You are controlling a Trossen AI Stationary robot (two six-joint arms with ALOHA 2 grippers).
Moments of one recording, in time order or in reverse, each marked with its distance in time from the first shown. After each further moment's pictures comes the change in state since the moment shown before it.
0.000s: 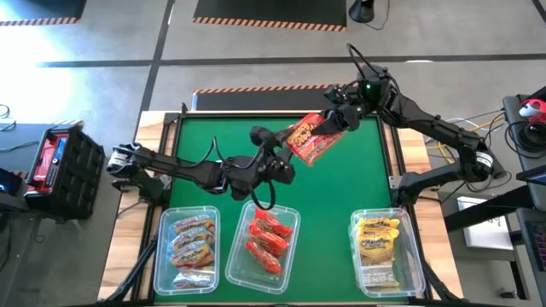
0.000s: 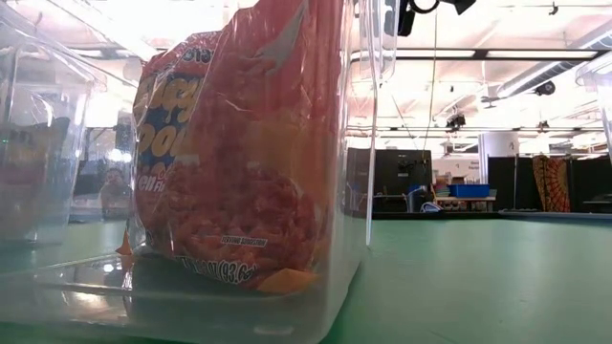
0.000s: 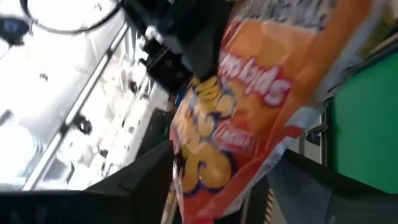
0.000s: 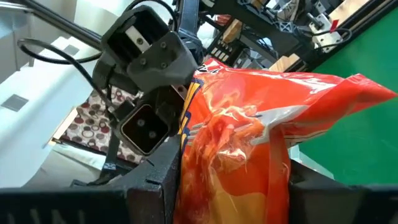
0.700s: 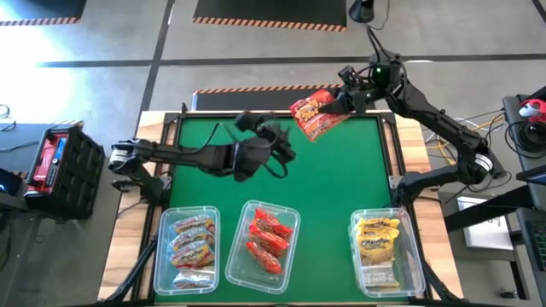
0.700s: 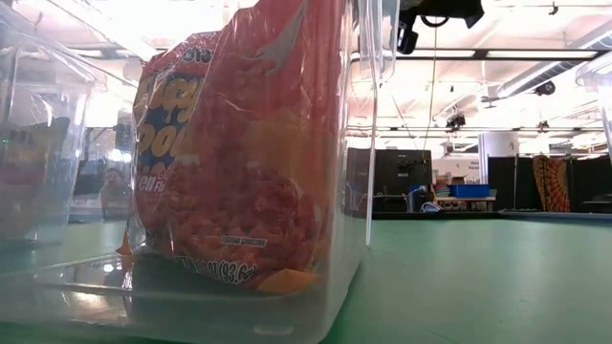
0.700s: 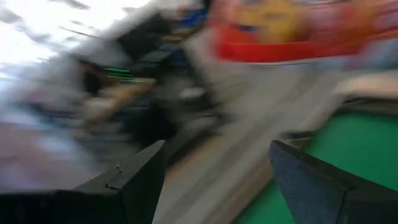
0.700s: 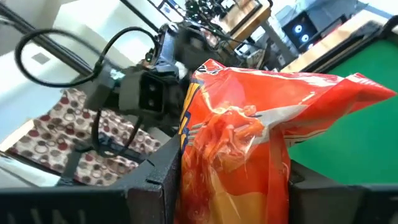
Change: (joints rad) left arm 0.134 -0.006 0.000 -0.258 -0.164 -0.907; right arm -0.212 0.000 0.000 -0.007 -0.046 -0.198
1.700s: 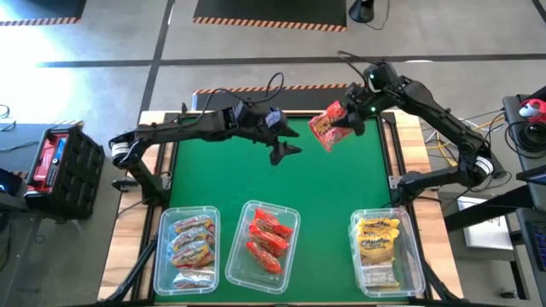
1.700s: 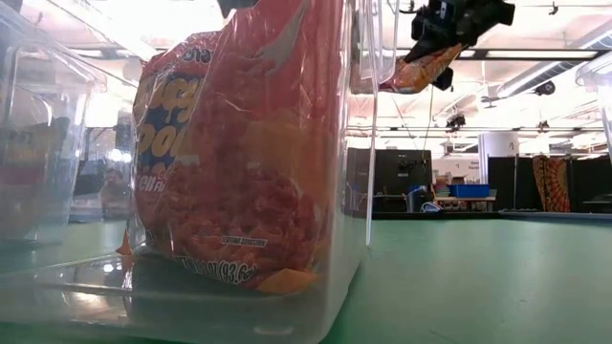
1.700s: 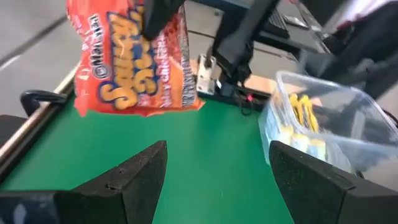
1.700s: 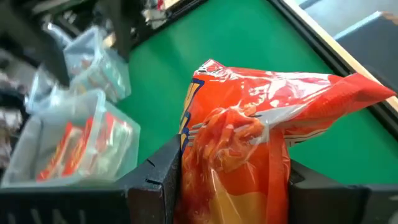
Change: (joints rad) left arm 0.326 0.001 -0.002 -0.214 1.421 -0.411; right arm -0.104 -0.014 0.005 -0.685 0.326 -0.763
